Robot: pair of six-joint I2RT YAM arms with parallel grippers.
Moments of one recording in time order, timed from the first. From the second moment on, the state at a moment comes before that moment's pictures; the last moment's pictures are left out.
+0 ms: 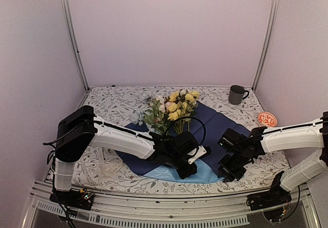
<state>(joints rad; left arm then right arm) -1.23 2.12 1.38 -0.22 0.10 -0.10 0.87 1.37 0.64 -0.67 -0.17 1.71</state>
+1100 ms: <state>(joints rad) -1.22 2.19 1.51 -0.27 0.16 -0.15 0.93 1.45 0.81 -0.80 -0.06 1.58</state>
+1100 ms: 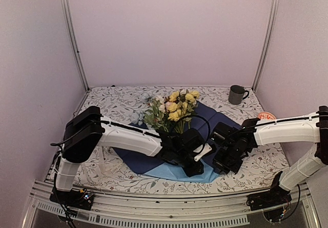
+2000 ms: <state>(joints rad) -1.14 2.18 1.42 -0.13 0.35 -0.27 1.12 1.45 1.01 -0.74 0.17 1.29</state>
